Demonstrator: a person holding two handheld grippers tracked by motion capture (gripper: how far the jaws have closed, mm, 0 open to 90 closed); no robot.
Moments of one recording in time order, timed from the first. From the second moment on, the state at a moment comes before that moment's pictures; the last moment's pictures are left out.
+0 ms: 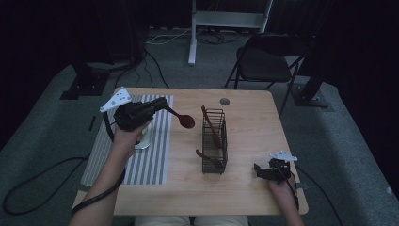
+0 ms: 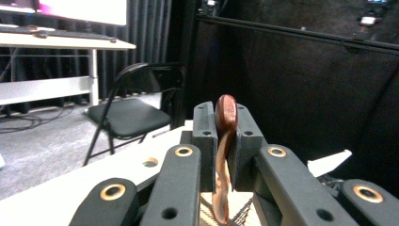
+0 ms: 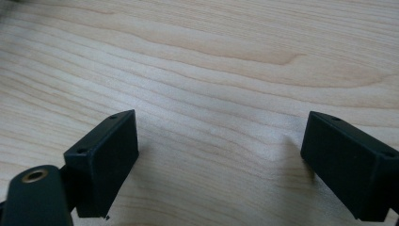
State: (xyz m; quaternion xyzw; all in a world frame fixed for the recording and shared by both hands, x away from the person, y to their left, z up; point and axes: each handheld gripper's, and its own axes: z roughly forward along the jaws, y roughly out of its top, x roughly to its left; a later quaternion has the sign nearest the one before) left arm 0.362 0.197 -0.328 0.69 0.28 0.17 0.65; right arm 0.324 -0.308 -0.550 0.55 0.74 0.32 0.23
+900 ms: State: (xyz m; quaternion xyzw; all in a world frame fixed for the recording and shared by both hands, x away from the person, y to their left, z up) left arm 0.364 0.276 -0.365 0.65 0.38 0.22 0.62; right arm 0.324 -0.308 -0.550 0.55 0.74 0.32 0.23
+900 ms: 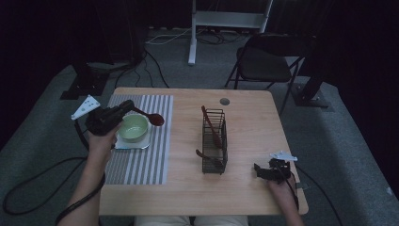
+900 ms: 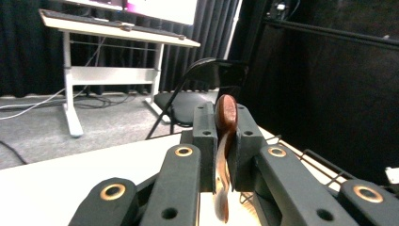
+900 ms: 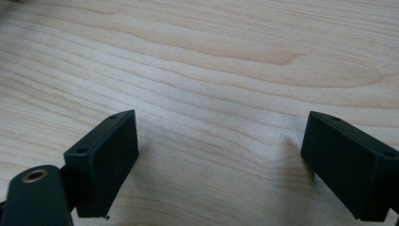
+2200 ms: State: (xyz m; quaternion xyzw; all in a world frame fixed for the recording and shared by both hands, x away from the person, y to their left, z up) left arm 0.367 0.339 -0.450 0.60 0.51 0.27 0.55; right arm 0.324 -0.308 -0.550 0.55 0.74 0.32 0.23
